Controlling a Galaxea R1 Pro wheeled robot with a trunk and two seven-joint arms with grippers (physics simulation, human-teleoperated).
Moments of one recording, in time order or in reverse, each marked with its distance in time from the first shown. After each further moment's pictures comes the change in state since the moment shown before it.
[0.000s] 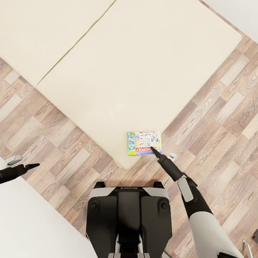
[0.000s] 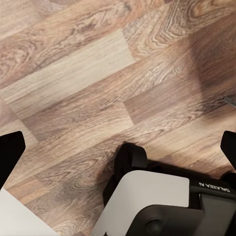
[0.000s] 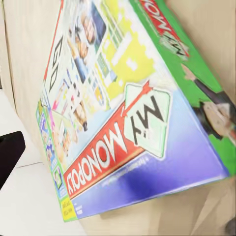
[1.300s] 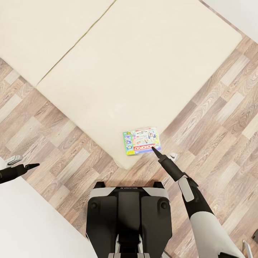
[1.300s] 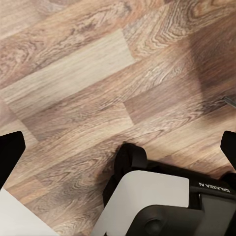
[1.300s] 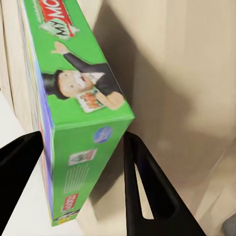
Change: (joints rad) left arm 0.000 0.000 0.000 0.000 0.000 0.000 0.000; right arm 0.000 -0.008 0.004 0.001 -0.010 0.002 -0.006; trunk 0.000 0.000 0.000
